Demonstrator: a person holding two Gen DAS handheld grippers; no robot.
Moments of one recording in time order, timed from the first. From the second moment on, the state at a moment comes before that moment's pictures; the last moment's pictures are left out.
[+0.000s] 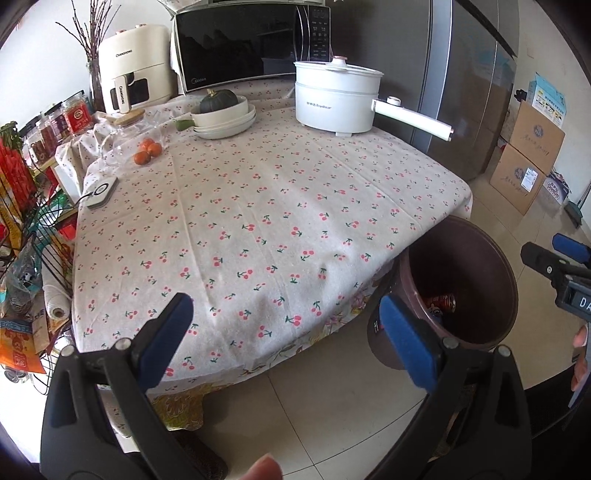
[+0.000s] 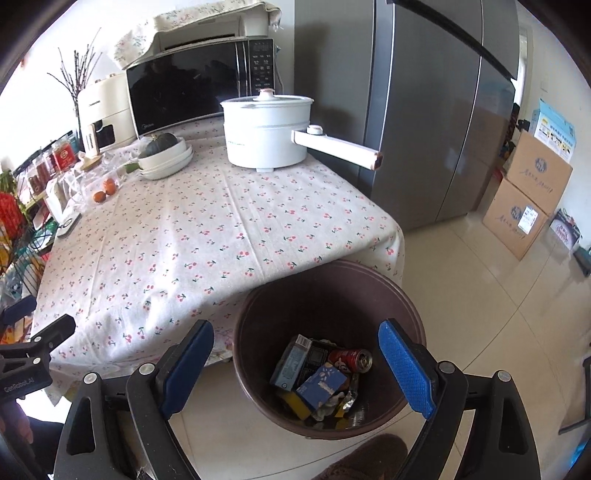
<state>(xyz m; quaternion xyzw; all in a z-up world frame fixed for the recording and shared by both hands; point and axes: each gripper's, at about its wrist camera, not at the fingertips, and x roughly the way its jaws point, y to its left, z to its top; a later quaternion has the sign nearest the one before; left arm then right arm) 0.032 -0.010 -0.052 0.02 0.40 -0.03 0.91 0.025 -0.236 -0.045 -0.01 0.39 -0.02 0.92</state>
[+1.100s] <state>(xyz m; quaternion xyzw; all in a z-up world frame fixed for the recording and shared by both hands) -0.013 -0.012 -0.024 0.00 0.33 -0.01 0.95 -0.013 -0.209 -0.022 -0.04 0.31 -0.03 0.95</state>
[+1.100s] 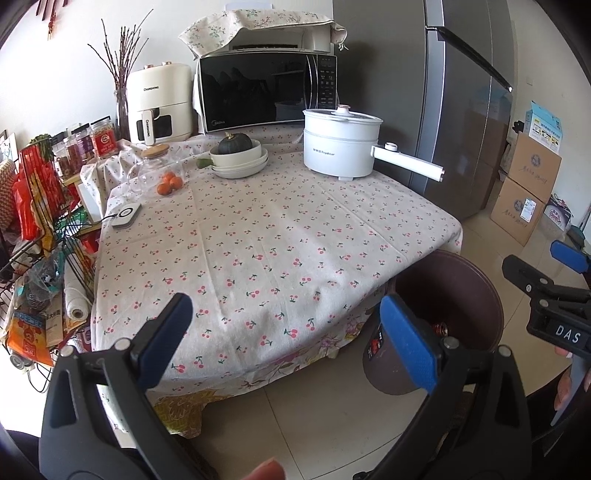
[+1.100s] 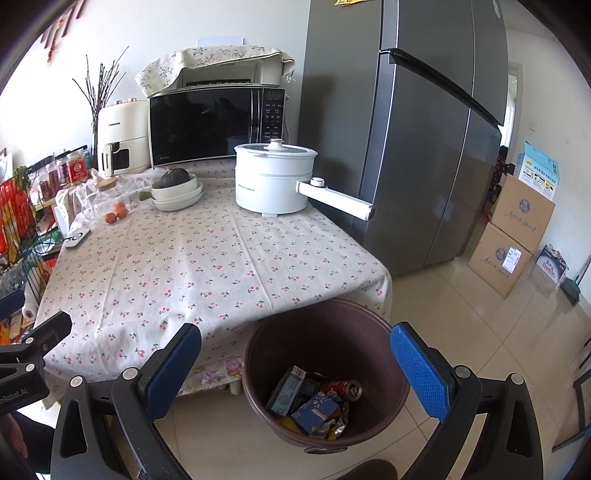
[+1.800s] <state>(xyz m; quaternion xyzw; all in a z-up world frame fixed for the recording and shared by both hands) -0.013 -0.014 -0.024 0.00 0.33 -0.02 0.94 -0.013 -0.210 -0.023 -0.05 0.31 -0.03 0.95</state>
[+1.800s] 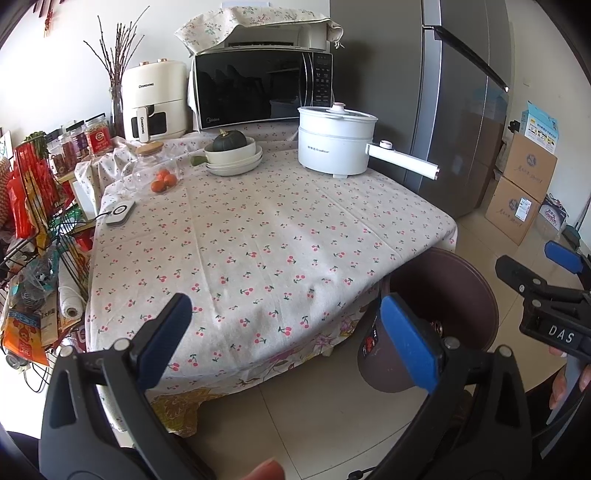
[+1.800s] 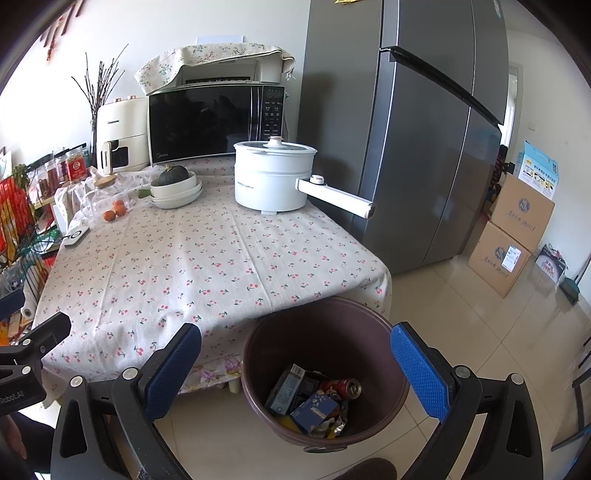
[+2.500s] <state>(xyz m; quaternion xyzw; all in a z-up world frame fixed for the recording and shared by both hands) -0.013 -0.013 -0.024 0.00 0.33 -0.02 0.94 -0.013 -0.213 -0.024 -0.04 0.31 -0.04 0.95</state>
